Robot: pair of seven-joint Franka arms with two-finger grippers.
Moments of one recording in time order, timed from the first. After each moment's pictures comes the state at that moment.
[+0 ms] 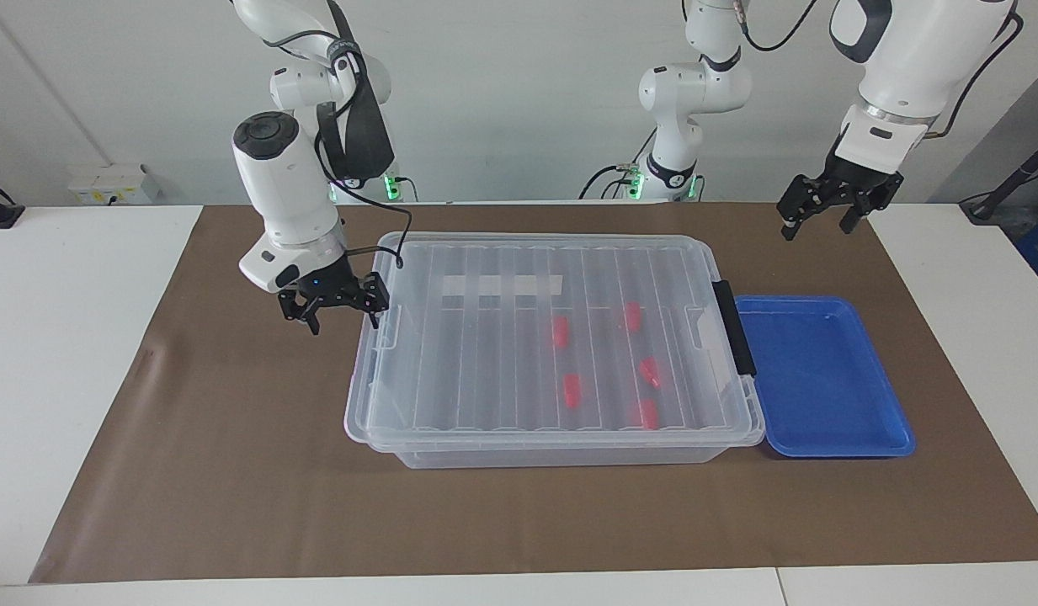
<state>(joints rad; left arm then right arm) -0.02 -0.07 -0.04 -1.67 0.01 1.67 -0.11 0.20 0.12 -0.02 -1.86 0.00 2.09 0.11</state>
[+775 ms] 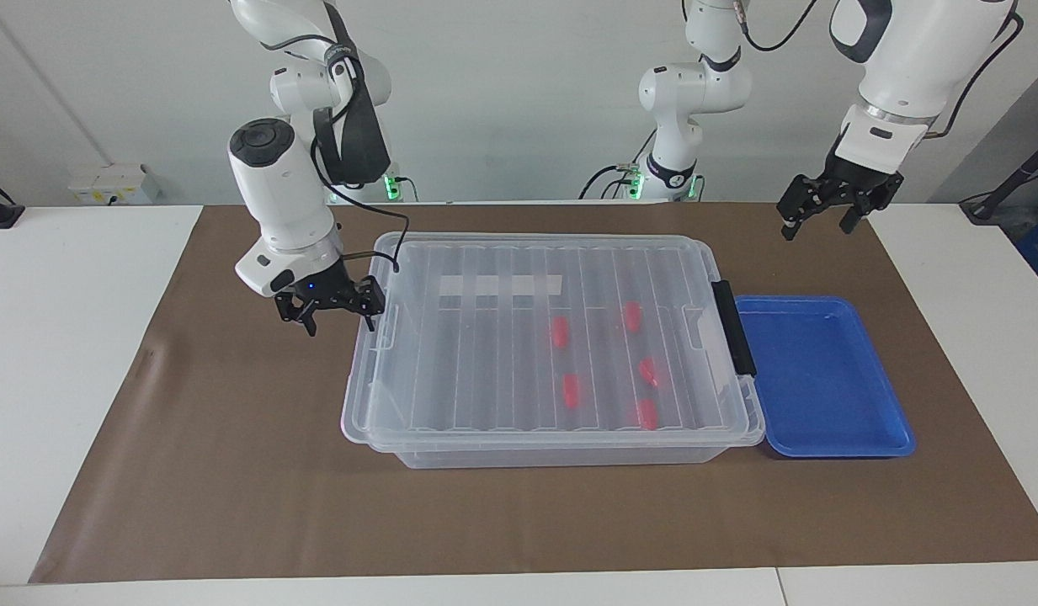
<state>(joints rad) -0.02 -0.07 -0.04 -1.67 0.01 1.67 -0.11 0.19 0.12 -0.03 -1.87 0.00 2.09 0.12</state>
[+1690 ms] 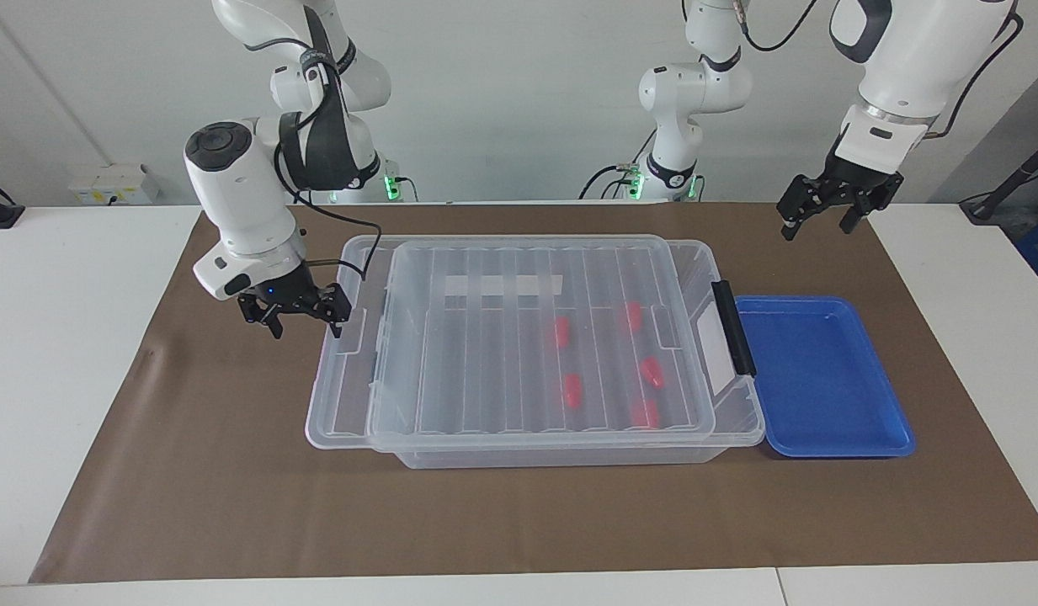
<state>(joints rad) -0.02 -0.07 -0.04 -1.67 0.01 1.67 -0.11 0.11 0.12 -0.03 -1.87 -0.01 2.09 0.12</state>
